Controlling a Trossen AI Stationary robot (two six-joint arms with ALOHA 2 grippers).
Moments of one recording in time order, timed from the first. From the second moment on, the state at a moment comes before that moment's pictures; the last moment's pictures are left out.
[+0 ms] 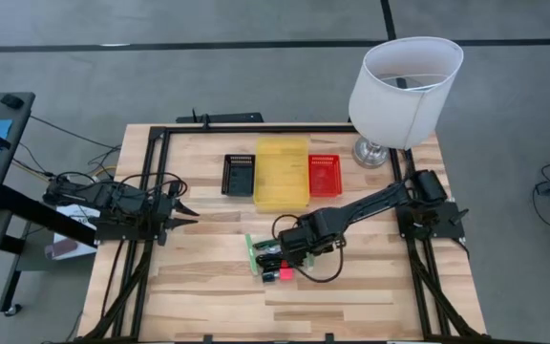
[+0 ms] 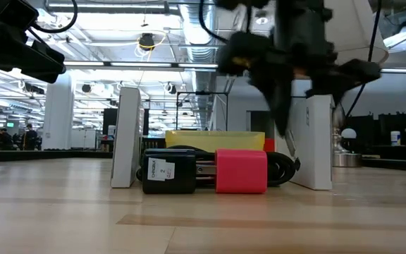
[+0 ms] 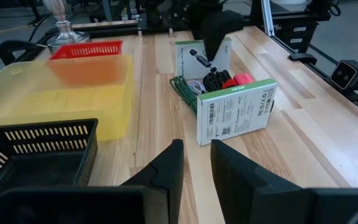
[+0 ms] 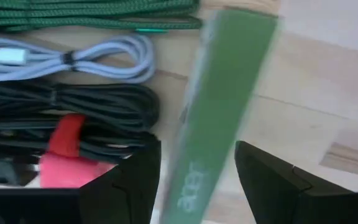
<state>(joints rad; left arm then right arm) -0.26 0.03 0.22 -0.49 -0.14 -0.02 0.28 1.96 1.44 -0.97 -0.11 1.55</state>
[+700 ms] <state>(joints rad) -0.26 0.03 0.22 -0.49 -0.14 -0.02 0.27 1.97 1.44 -0.96 -0.13 1.54</state>
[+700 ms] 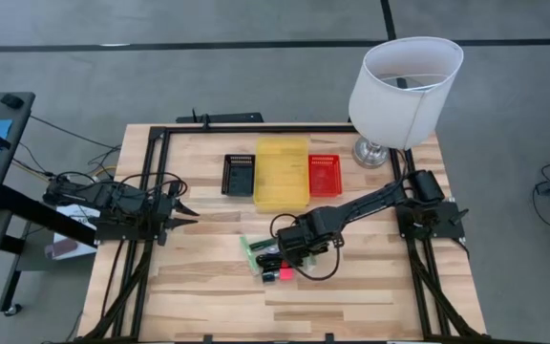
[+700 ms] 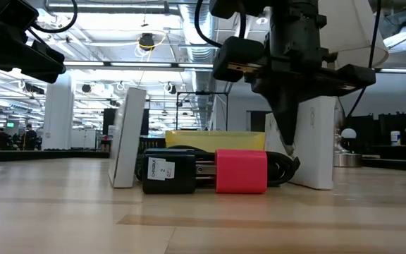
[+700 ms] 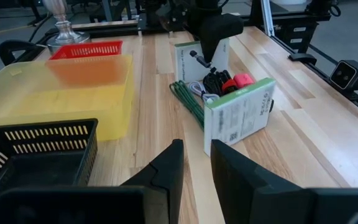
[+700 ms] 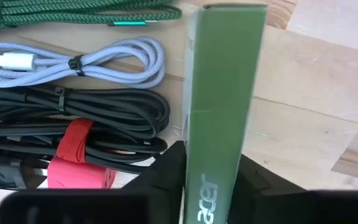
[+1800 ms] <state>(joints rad) -0.26 0.03 0.22 -0.49 -0.14 -0.02 0.20 1.83 1.44 -1.14 -0.04 1.57</state>
